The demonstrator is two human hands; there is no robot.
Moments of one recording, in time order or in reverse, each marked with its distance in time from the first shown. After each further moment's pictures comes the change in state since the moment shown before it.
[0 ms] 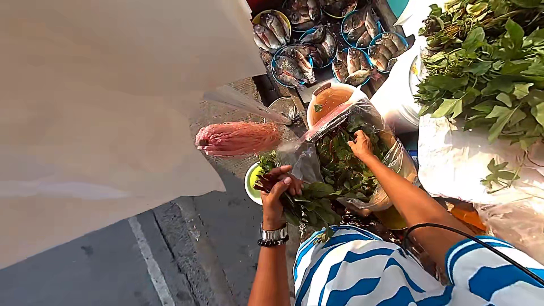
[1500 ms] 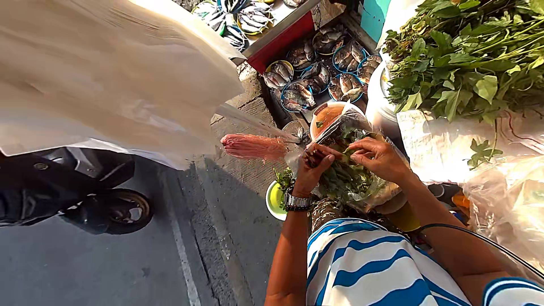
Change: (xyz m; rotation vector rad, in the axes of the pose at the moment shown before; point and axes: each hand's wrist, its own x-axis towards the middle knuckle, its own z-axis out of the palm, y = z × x) left_hand 0.018 -0.016 0.107 0.414 -0.475 0.130; right_hand -0.202 -0.018 -0.150 0.504 0.008 -0.745
